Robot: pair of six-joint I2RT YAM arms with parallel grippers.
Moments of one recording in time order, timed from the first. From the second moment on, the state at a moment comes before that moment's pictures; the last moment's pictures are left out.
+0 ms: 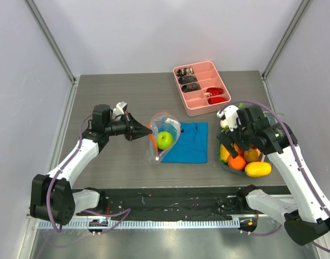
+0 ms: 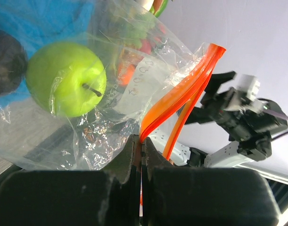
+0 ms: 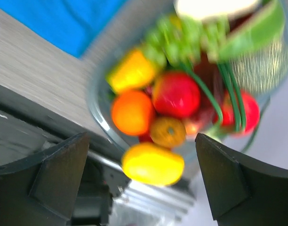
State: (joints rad) left arm -0.22 1.21 0.76 -0.05 0.92 -1.19; right arm 0.43 1.00 1.32 -1.27 0.09 -0.31
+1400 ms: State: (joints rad) left arm -0.22 1.19 0.77 -0.09 0.92 -1.14; right arm 0.04 1.26 1.01 -1.25 0.17 -0.46
